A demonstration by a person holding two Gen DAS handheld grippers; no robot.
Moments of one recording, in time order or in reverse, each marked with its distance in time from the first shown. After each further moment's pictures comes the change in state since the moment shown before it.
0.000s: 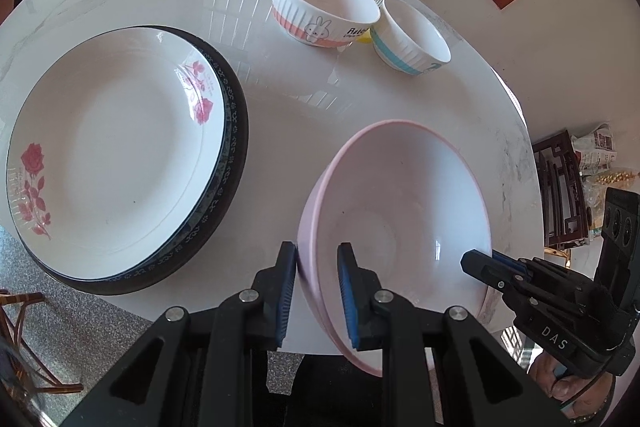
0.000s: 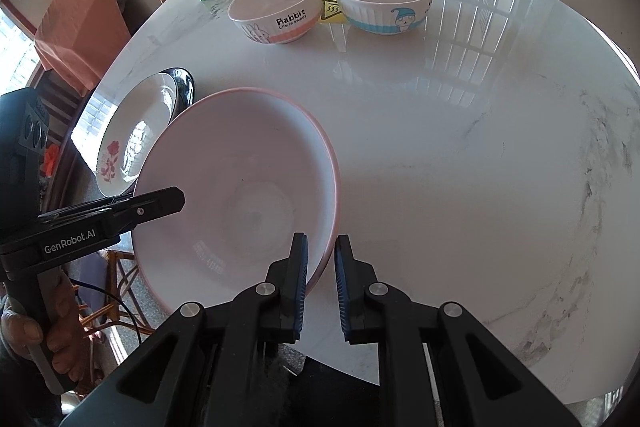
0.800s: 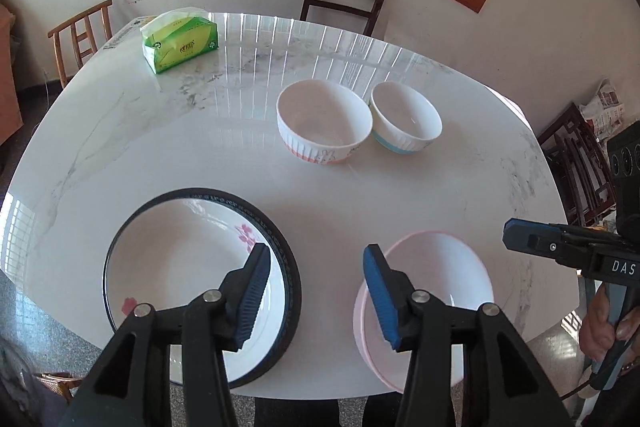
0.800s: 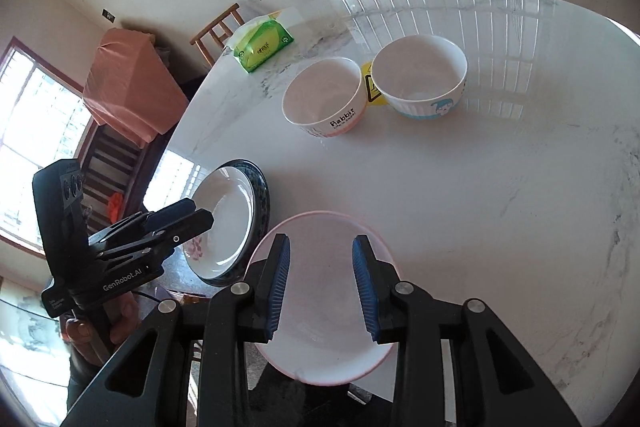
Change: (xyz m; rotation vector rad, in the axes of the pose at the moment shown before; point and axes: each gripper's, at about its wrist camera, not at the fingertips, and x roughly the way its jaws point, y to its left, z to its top) left arm -0.072 -0.011 0.070 0.212 -0.166 0.137; right arm -0.046 -0.004 0.071 0.113 -0.105 0.269
